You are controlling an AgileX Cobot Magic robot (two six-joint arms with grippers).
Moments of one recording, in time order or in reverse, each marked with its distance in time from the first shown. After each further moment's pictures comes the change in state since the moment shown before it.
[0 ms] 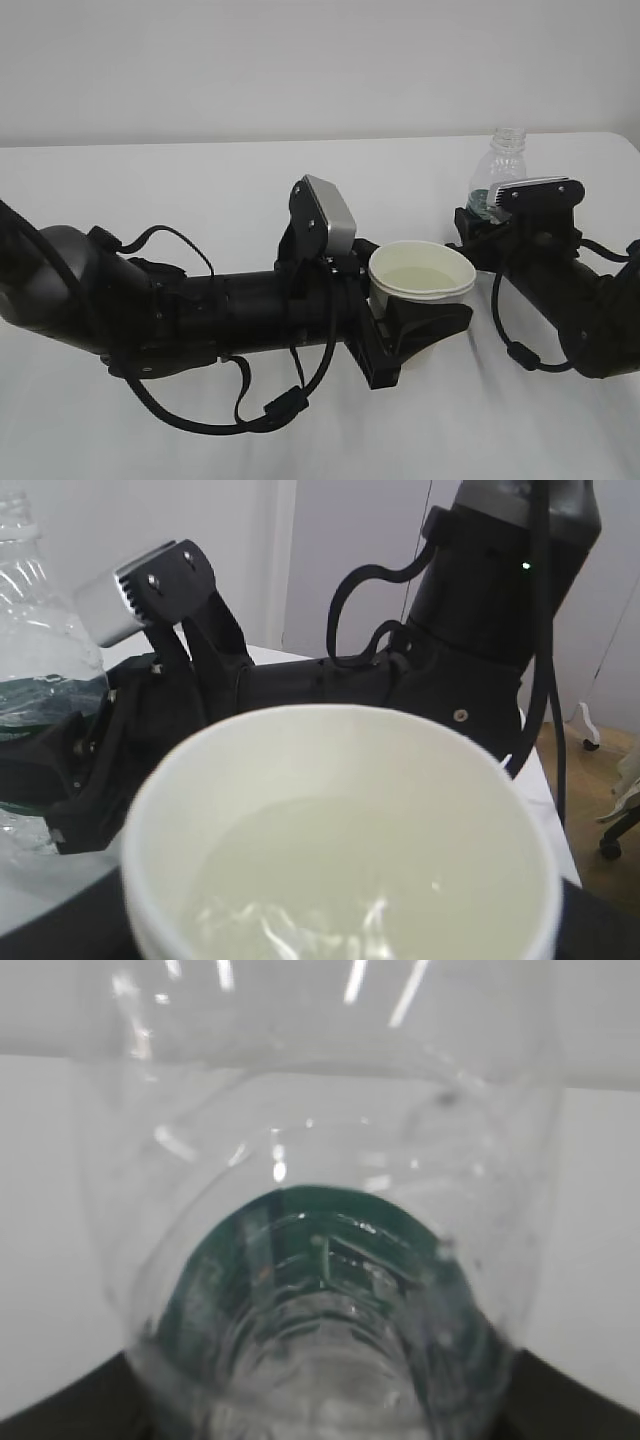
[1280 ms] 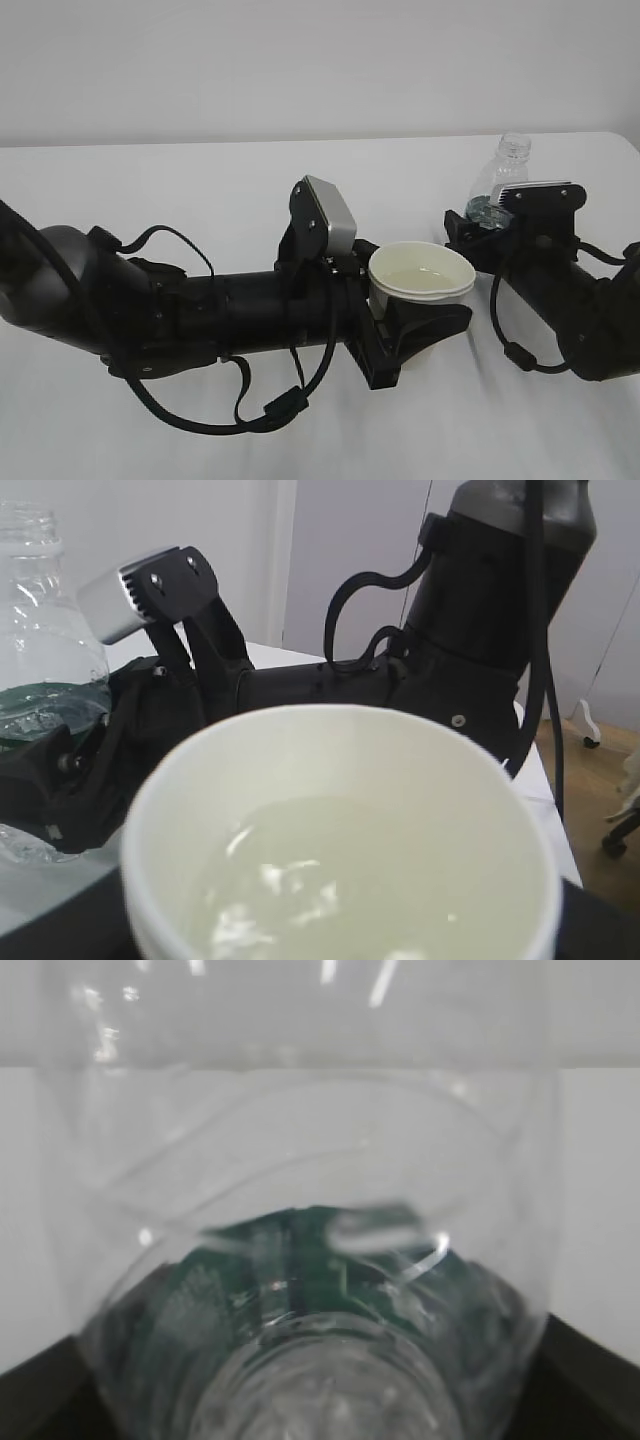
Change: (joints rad) left arm 0.000 0.000 0.000 0.000 0.005 0.000; right arm 0.000 0.018 -0.004 0.000 -0.011 0.053
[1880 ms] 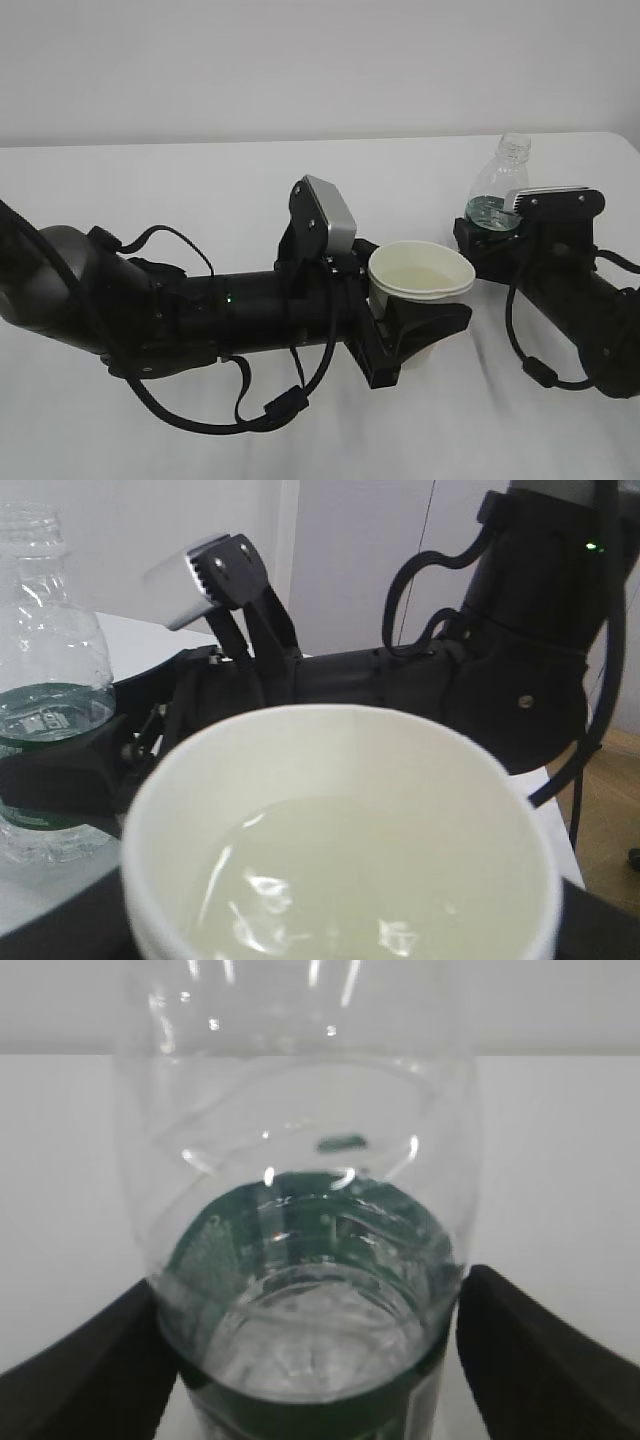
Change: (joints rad) left arm 0.000 0.000 0.000 -0.004 0.000 0.000; right arm 0.000 -0.068 0.101 0.000 -0.008 0.000
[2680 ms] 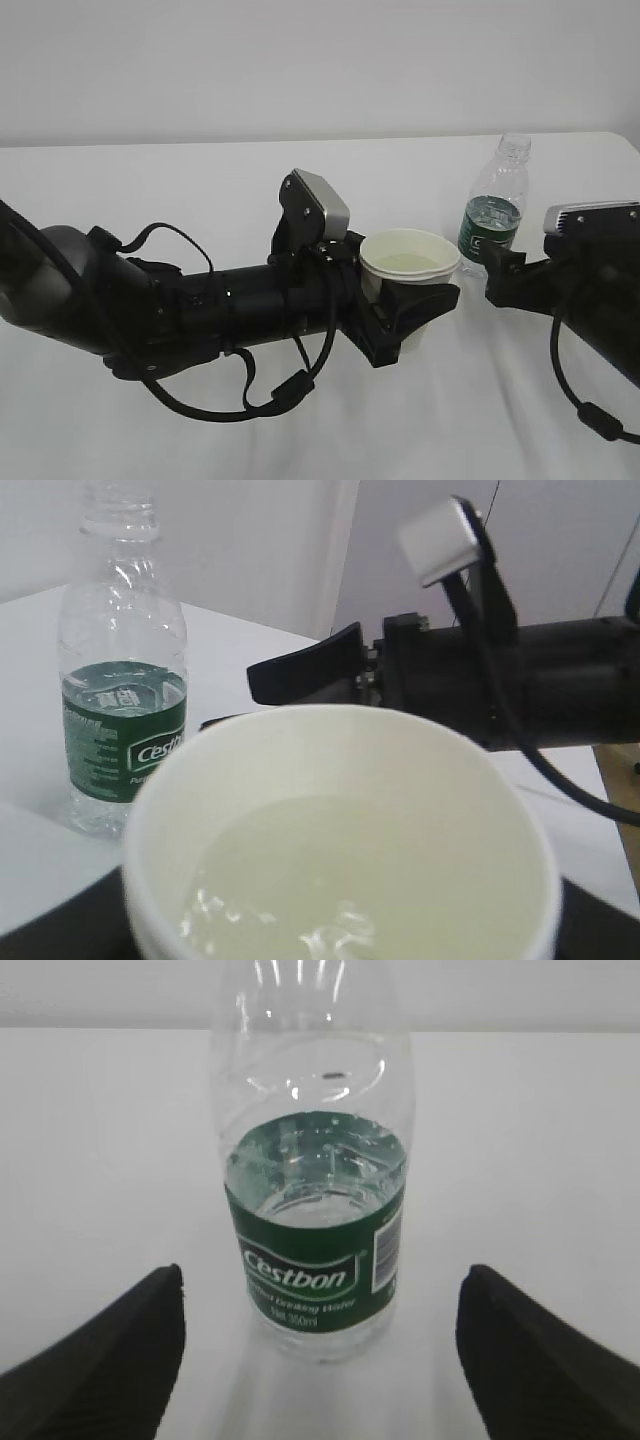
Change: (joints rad) left arm 0.000 0.000 0.000 -0.101 0.040 0.000; right arm 0.000 -0.188 0.237 -0.017 0.000 0.007
